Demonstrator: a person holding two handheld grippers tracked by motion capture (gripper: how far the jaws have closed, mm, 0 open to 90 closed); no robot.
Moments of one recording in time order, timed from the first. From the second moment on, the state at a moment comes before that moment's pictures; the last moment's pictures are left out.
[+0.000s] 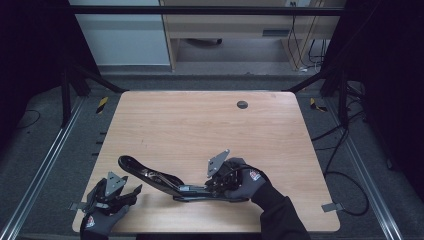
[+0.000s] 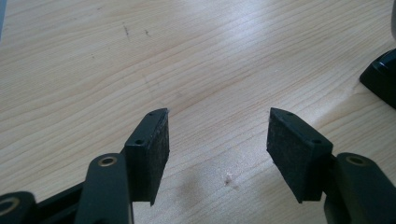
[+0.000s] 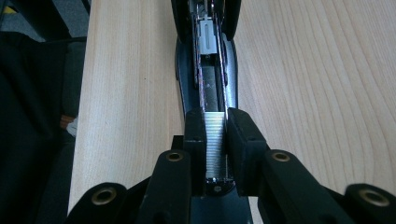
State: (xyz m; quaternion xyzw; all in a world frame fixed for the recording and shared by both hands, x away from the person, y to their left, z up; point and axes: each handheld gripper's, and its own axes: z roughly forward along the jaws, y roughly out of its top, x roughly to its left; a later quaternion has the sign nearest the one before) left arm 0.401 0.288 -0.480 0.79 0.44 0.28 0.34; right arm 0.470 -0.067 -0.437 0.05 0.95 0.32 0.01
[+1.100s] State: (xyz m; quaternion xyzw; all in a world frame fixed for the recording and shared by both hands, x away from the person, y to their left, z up) left arm 0.401 0.288 -0.480 0.79 0.43 0.28 0.34; right arm 0.472 -0.070 -0.436 0.06 0.95 0.32 0.02
